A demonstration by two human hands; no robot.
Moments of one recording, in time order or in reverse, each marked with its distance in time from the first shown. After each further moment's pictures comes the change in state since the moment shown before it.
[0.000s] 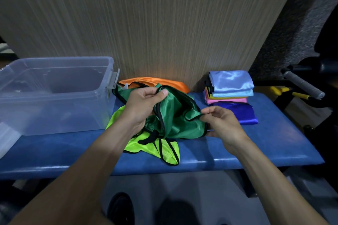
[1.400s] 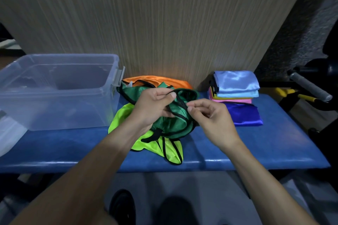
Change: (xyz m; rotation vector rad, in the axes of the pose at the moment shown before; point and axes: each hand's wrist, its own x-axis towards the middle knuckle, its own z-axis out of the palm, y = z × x) left_hand -0.013 0.003 0.009 0.057 -0.097 0.047; right_hand -0.011 -0.006 0.029 -0.222 -0.102 -0.473
